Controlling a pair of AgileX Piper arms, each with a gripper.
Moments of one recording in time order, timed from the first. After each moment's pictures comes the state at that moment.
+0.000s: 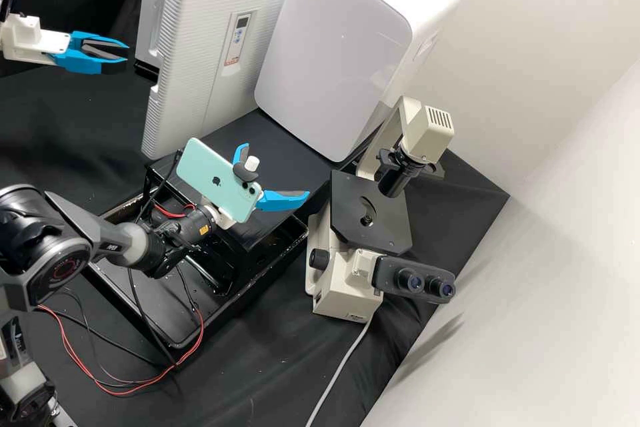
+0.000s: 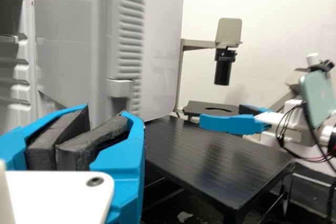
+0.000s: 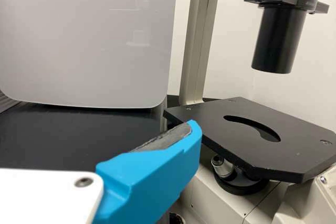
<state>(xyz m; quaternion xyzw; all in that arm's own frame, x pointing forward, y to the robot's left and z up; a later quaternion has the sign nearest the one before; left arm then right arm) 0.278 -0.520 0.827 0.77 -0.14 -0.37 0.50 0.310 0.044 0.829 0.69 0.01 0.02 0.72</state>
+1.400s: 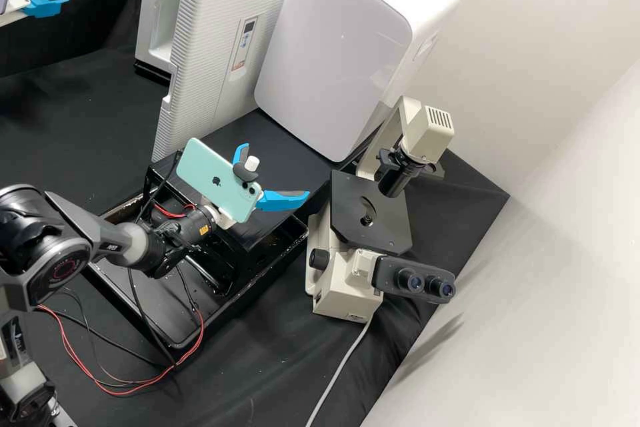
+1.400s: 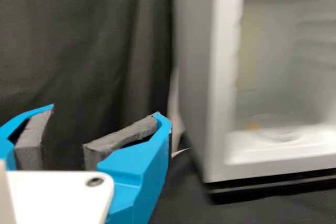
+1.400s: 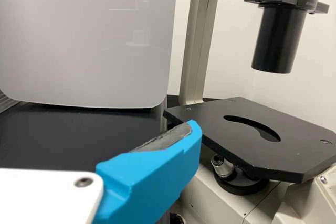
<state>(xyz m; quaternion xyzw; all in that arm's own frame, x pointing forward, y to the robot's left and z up) 0.298 -0.422 0.875 0.87 0.05 0.12 0.47 0.310 0.044 0.829 0.69 0.01 0.02 0.72</state>
